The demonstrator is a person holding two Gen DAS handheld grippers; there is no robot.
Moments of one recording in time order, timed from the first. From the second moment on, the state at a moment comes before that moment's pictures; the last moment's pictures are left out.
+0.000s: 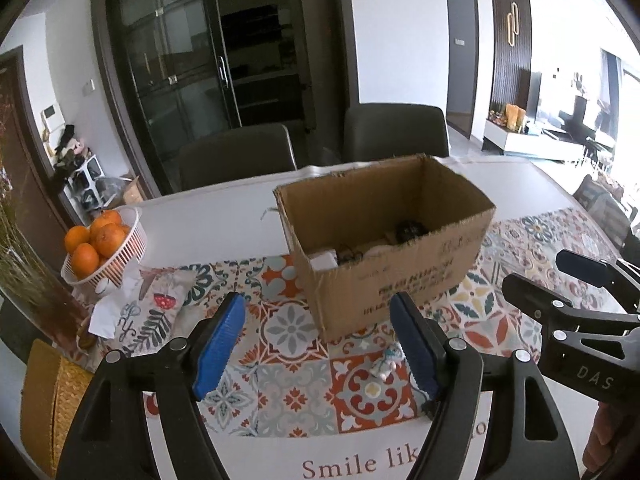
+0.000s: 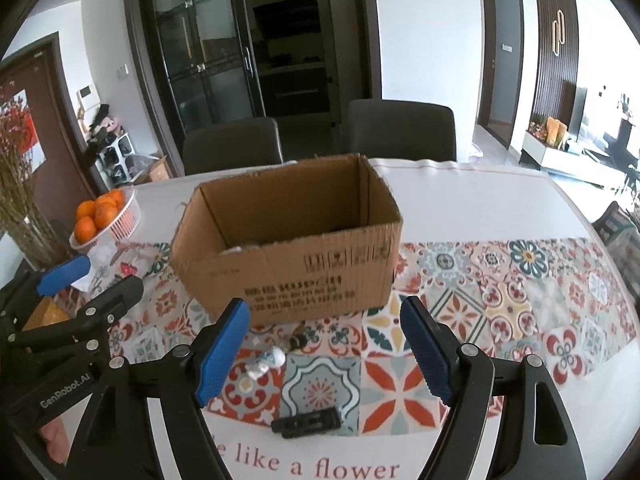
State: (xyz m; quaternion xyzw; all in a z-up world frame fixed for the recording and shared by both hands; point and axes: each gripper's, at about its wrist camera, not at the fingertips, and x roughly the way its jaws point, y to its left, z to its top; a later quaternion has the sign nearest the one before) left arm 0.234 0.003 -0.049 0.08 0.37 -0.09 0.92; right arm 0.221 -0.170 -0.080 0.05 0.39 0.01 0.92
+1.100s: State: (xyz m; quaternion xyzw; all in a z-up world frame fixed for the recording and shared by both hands) left arm 0.199 0.010 -0.133 0.14 0.37 -0.18 0.90; right arm 0.166 -0.140 -0.163 0.05 0.44 0.01 0.89
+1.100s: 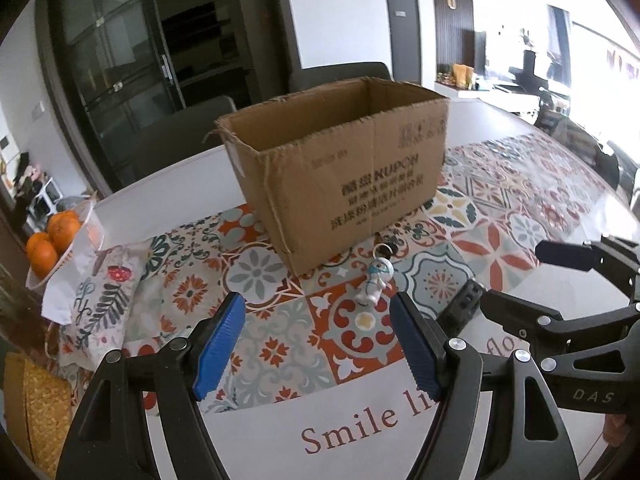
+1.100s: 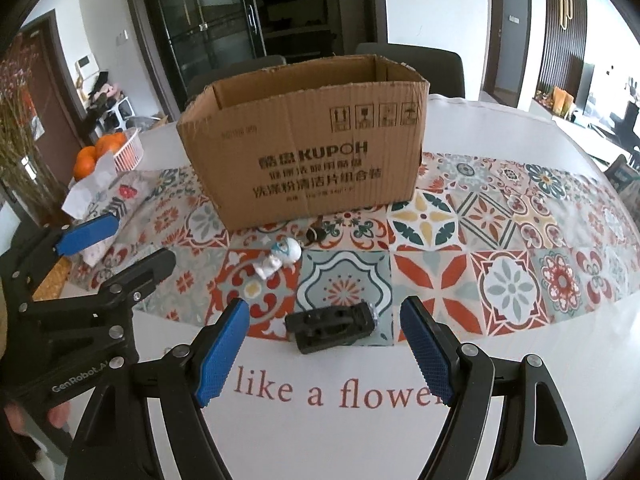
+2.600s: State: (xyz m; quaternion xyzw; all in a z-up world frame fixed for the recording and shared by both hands) left arm 0.254 -0.040 -0.215 0.20 0.36 -0.32 0.85; right arm 0.194 -0.131 -0.245 -0.03 0.47 0.03 0.88
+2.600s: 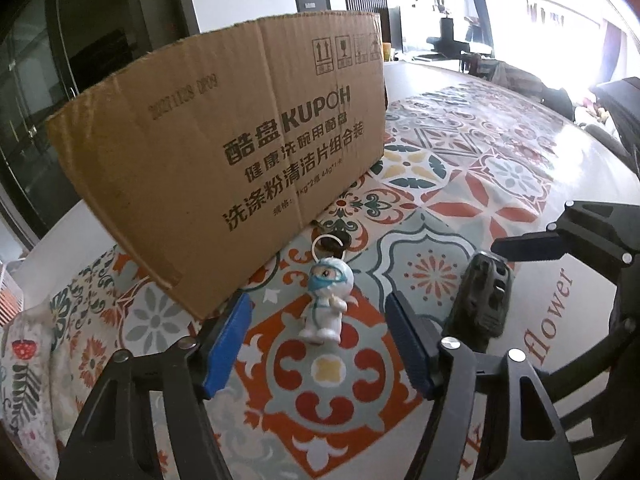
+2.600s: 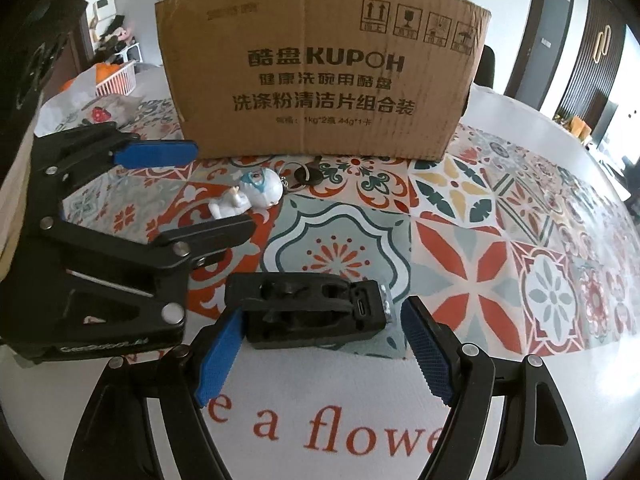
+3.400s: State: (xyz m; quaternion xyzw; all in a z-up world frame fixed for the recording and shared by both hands) left arm 0.266 -0.057 -0.233 0.20 0.38 -0.33 0.84; right arm 0.210 -0.154 -0.257 -0.01 0.46 0.02 0.89
